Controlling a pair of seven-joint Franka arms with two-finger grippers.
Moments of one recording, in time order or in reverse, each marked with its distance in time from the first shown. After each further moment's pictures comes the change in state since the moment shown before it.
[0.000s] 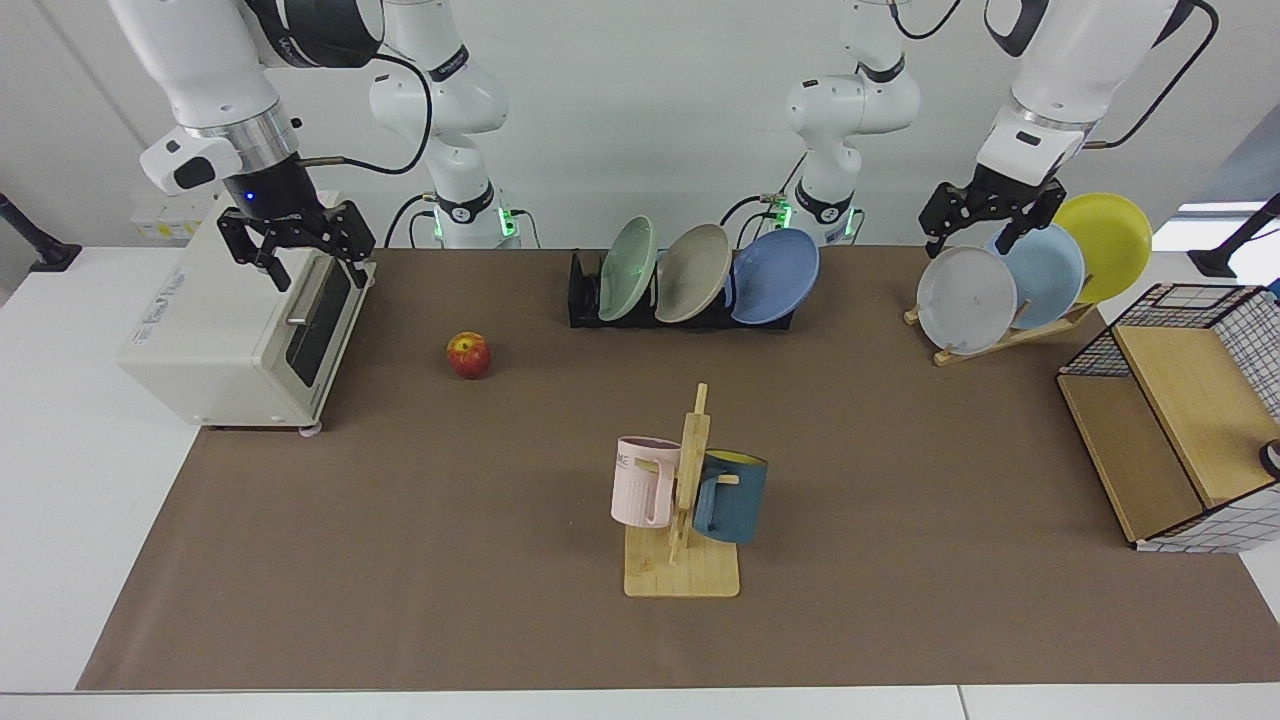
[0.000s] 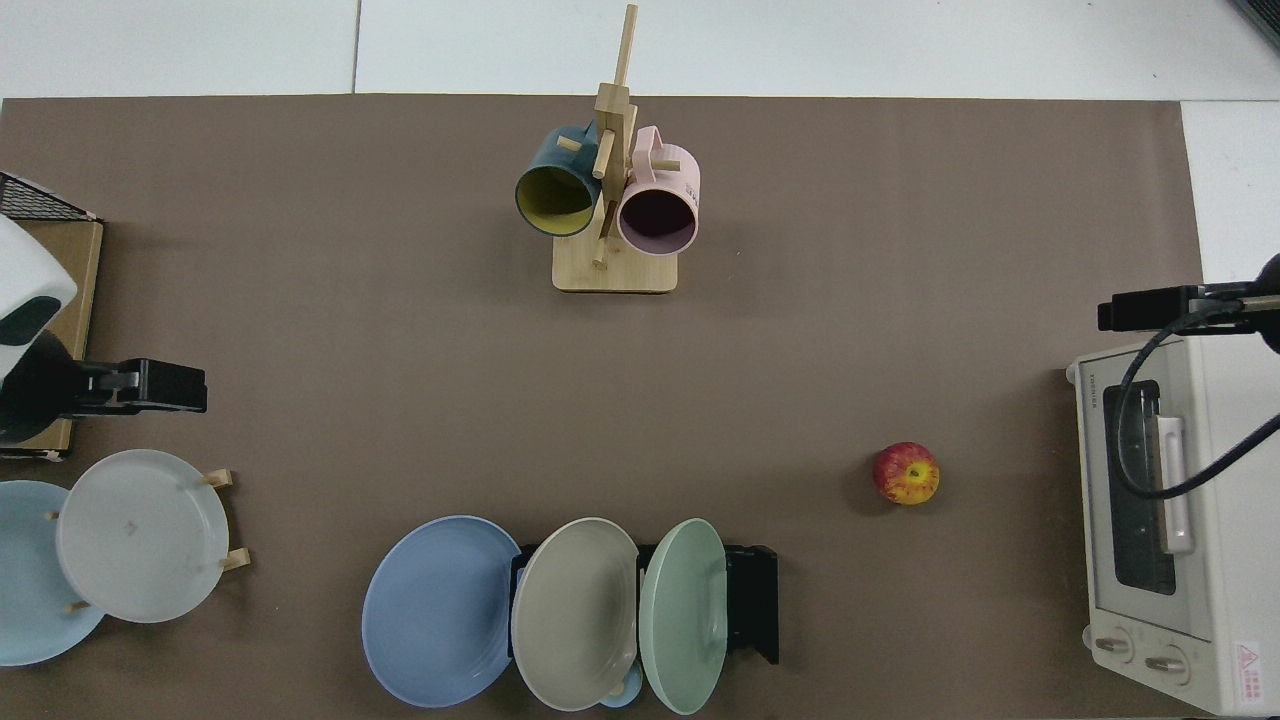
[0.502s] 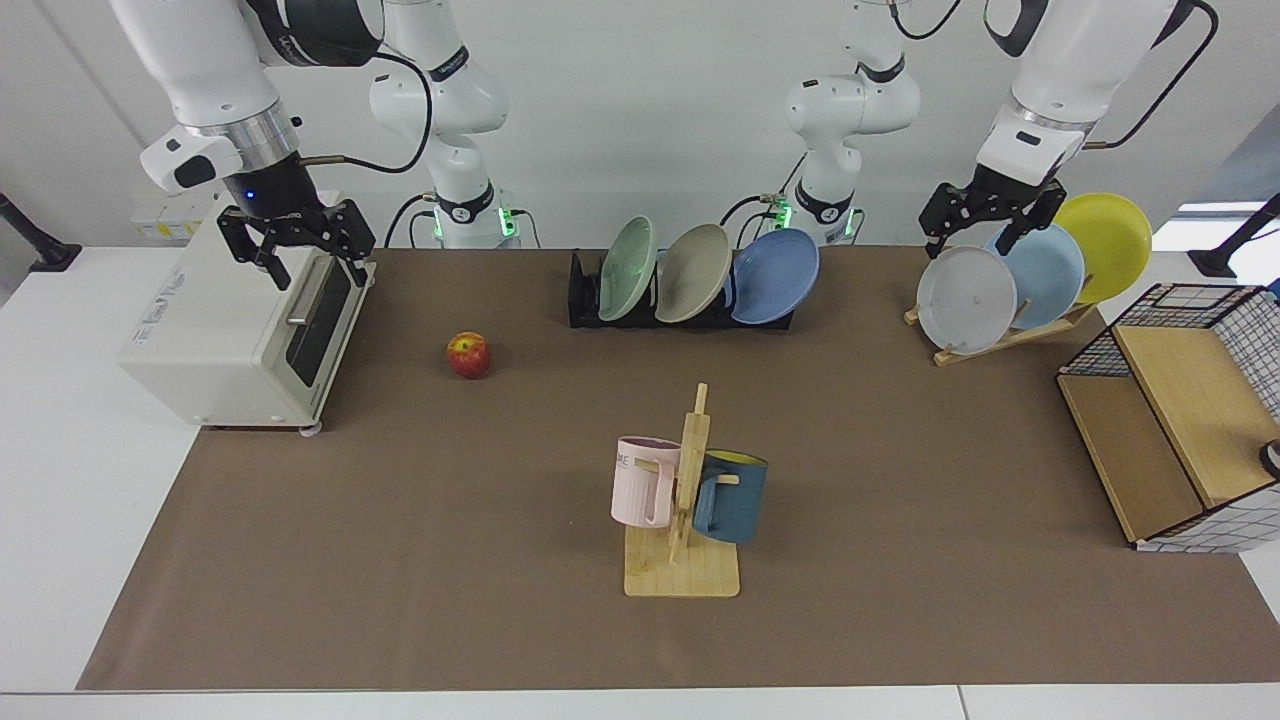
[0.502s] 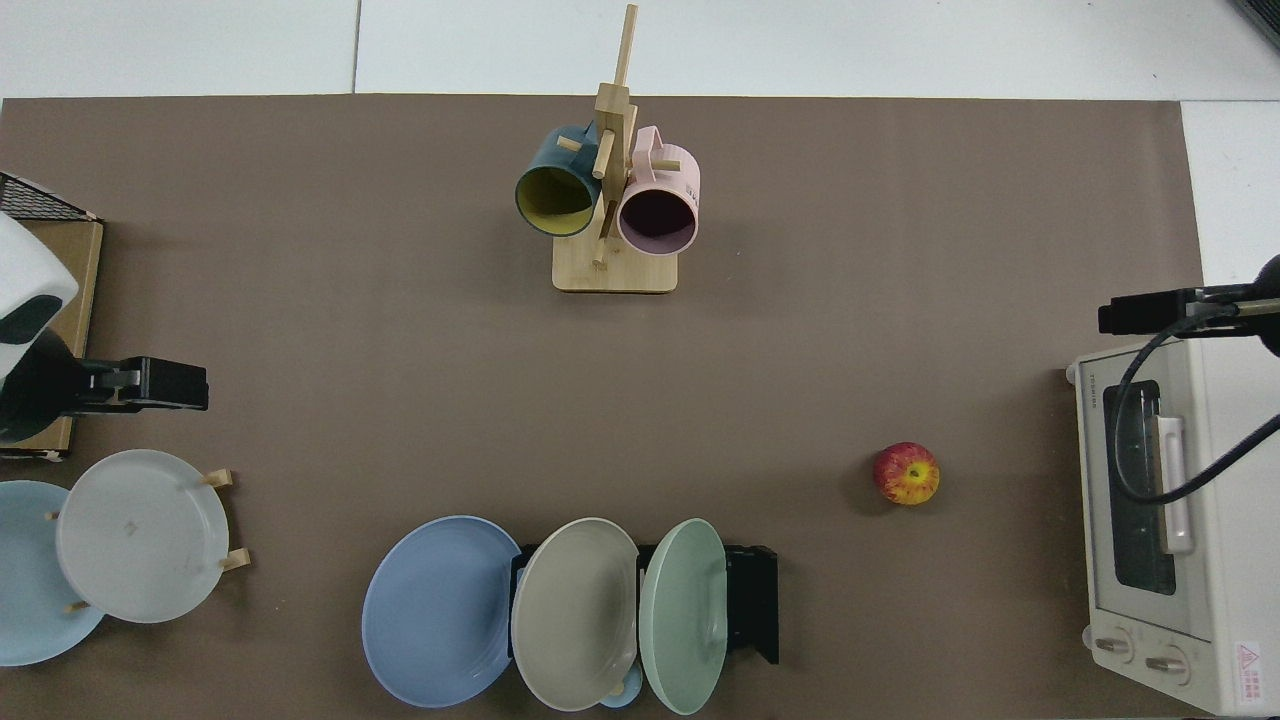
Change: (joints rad) left arm 0.000 0.001 -0.001 0.000 -0.001 0.005 0.001; right arm 0.003 -0.003 0.006 0.000 -0.020 -0.003 0.000
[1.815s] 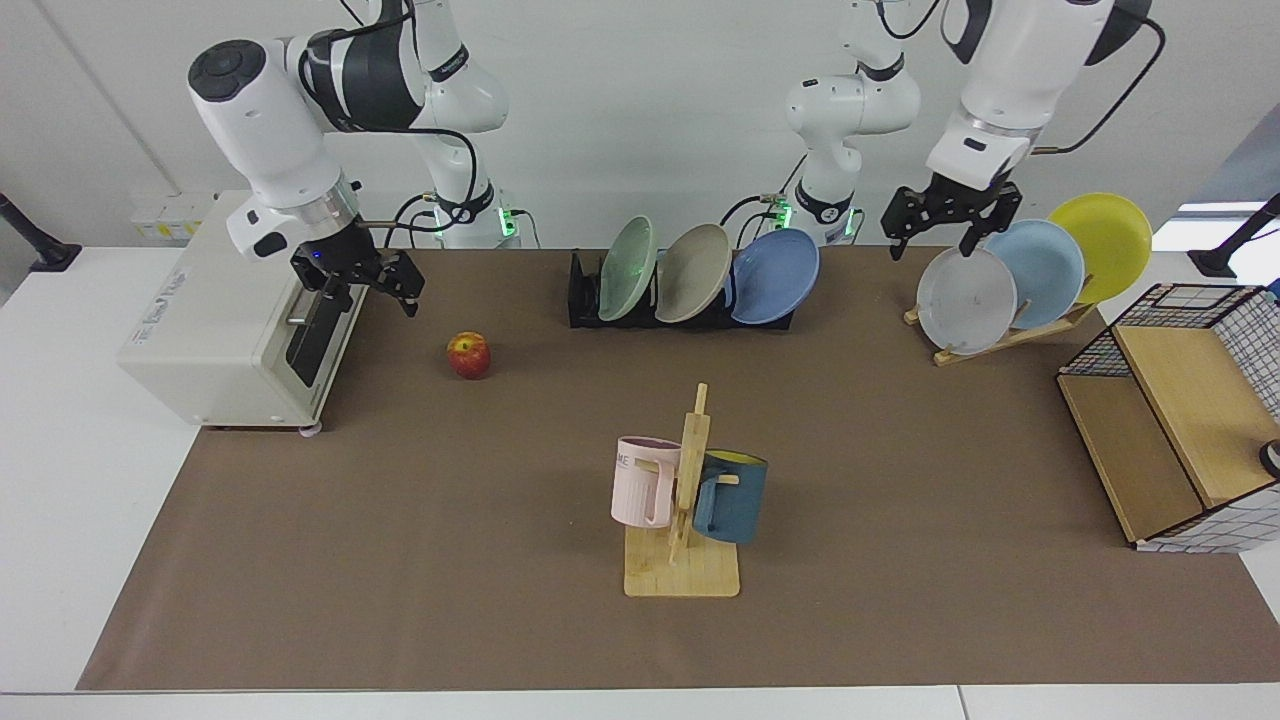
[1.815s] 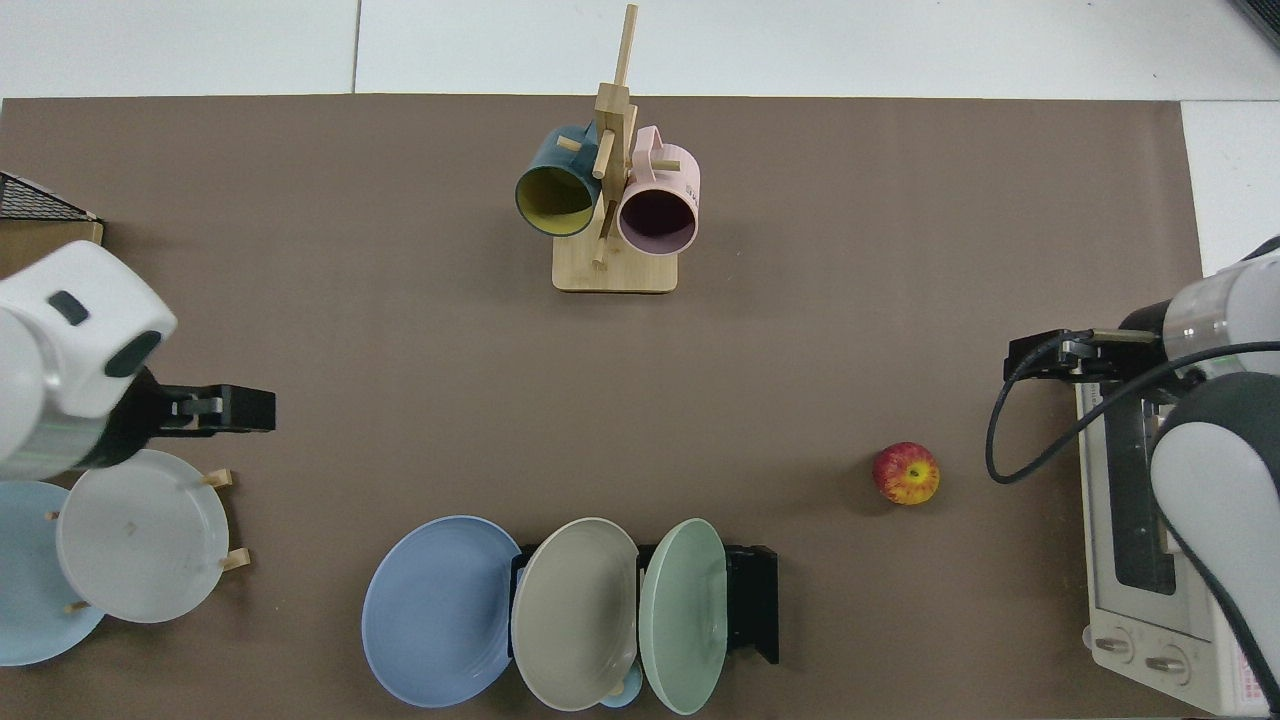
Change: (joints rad) left arm -0.020 -0.070 -0.087 -0.134 0.013 0.069 -0.107; right arm 0.029 0.012 0.019 -0.196 0.031 0.050 0.195
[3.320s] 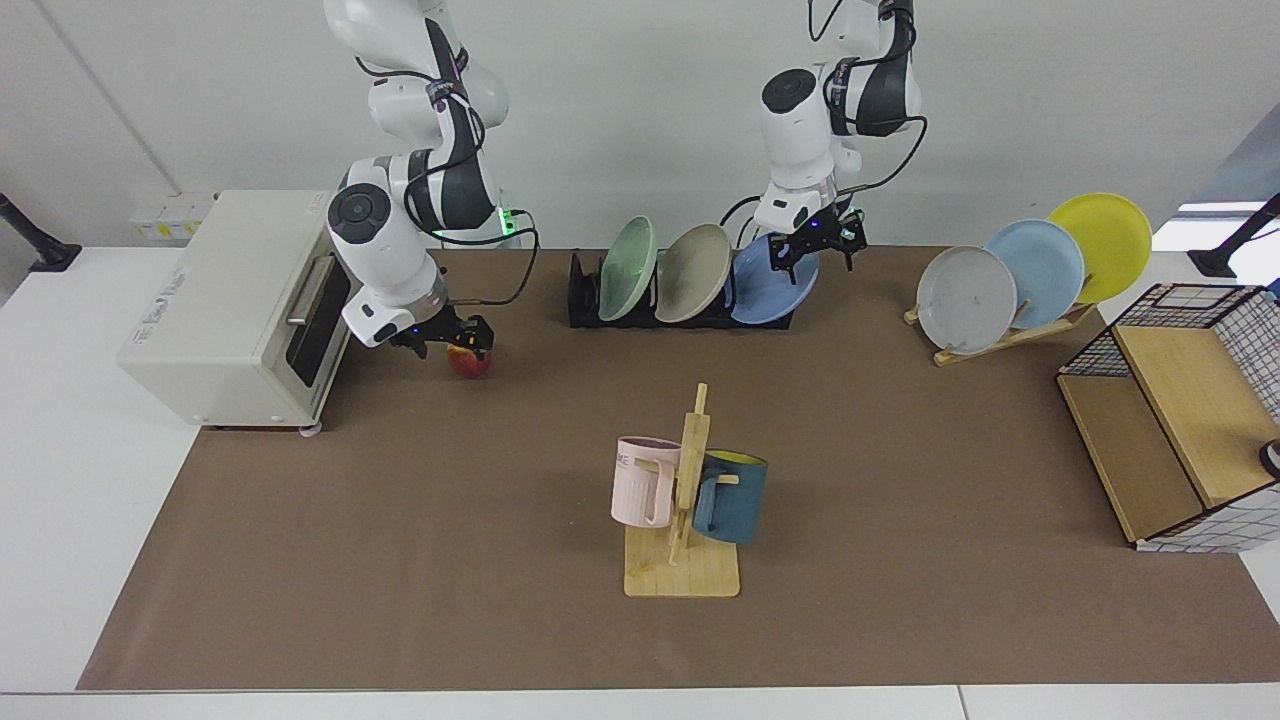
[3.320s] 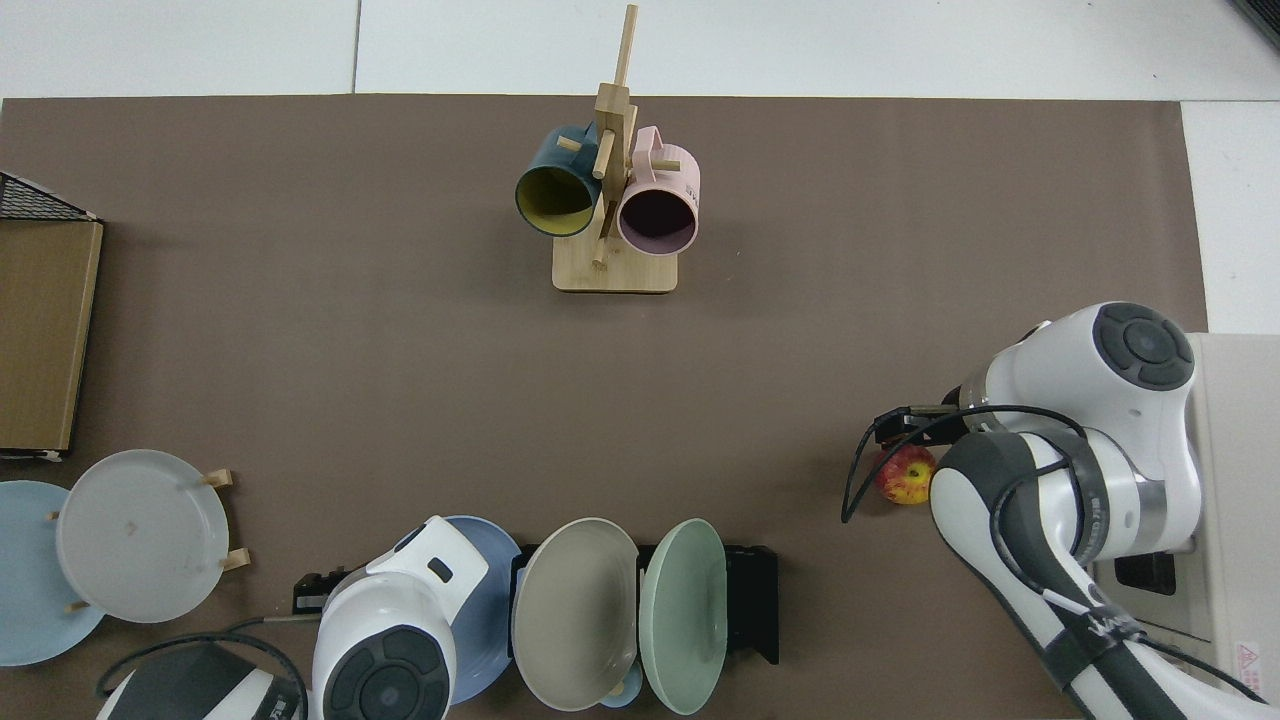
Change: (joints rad) left arm -0.071 -0.272 -0.310 -0.710 0.145 0.373 -0.332; right arm 0.103 0.106 0.001 -0.310 -0.001 0.275 0.008
